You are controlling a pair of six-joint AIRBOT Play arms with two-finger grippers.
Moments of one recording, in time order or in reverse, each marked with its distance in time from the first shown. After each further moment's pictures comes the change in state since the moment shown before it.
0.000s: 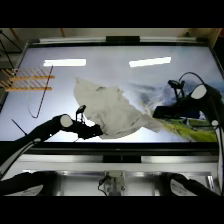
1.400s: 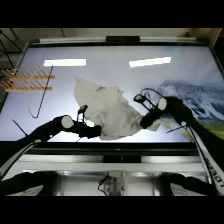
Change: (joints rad) left arm -0.017 0.022 0.010 0.009 0.008 0.041; right arm 0.302 -0.136 -0.096 -0.144 -0.268 -0.388
